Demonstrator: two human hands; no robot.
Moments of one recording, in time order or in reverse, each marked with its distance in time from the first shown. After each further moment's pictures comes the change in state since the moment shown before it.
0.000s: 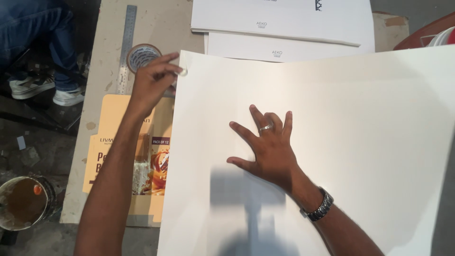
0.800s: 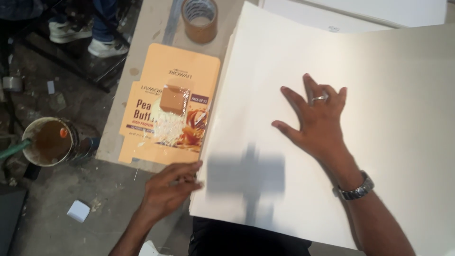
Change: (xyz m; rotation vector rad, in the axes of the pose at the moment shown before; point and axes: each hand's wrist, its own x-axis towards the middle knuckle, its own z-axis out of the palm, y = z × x) left_hand -0.332 0.047 0.027 0.367 0.046 0.261; right_hand -0.007 0.004 0.005 -0.079 0.071 -0.029
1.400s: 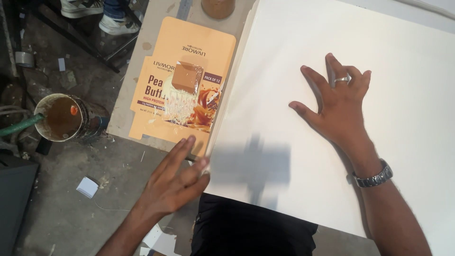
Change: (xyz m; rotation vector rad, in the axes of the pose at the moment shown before) left_hand 0.001 0.047 -0.024 0.448 -0.085 0.292; right_hand -0.004 0.007 0.004 0.066 0.007 -0.024
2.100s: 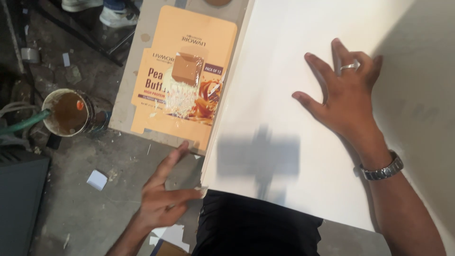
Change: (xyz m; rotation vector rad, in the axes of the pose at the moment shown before) left_hand -0.051 0.008 0.008 -0.595 0.148 -0.261; right_hand -0.002 0.004 -0.001 0.069 0.013 -0.048
